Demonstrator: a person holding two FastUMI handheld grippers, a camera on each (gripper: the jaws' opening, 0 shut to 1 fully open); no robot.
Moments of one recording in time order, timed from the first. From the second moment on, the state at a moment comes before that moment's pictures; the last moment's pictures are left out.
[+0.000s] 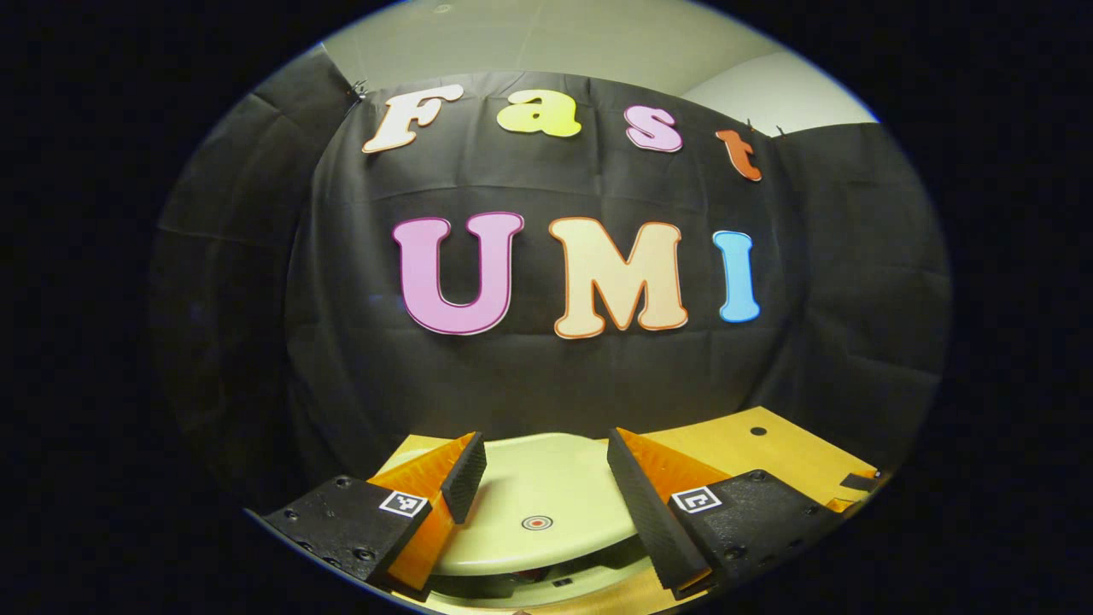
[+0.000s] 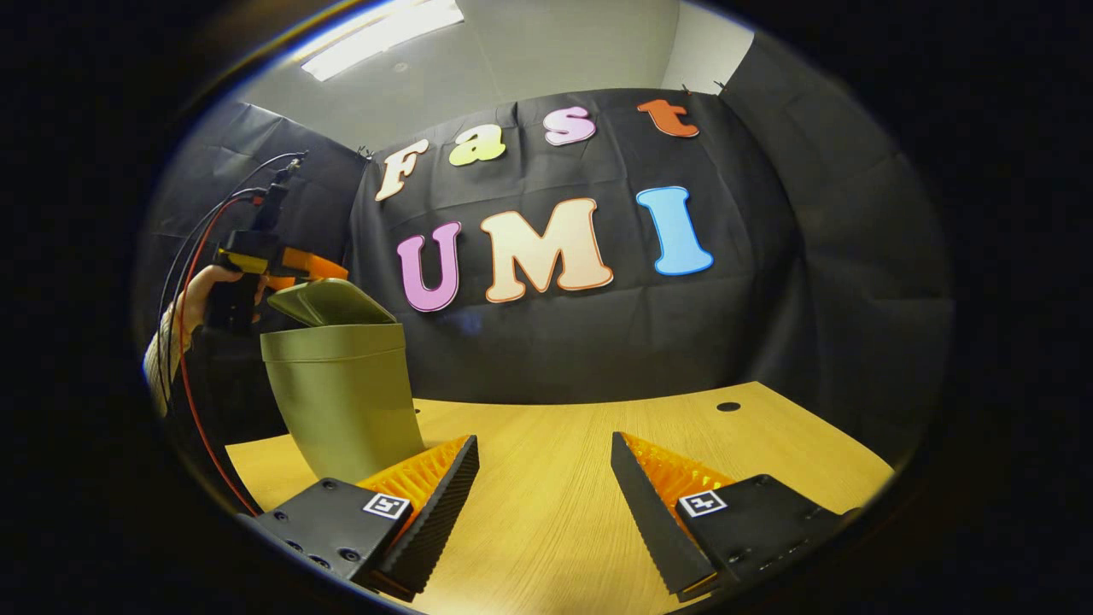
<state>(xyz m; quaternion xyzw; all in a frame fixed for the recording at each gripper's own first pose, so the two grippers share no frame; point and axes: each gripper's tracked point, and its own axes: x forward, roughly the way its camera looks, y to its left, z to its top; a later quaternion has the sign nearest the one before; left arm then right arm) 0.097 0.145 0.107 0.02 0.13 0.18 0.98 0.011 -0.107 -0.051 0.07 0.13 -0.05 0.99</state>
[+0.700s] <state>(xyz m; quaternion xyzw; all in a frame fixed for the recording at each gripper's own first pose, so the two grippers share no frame) 0.075 0.132 0.075 0.03 0.13 0.17 0.98 0.012 -0.095 -0.057 0.06 0.14 -0.04 0.99</state>
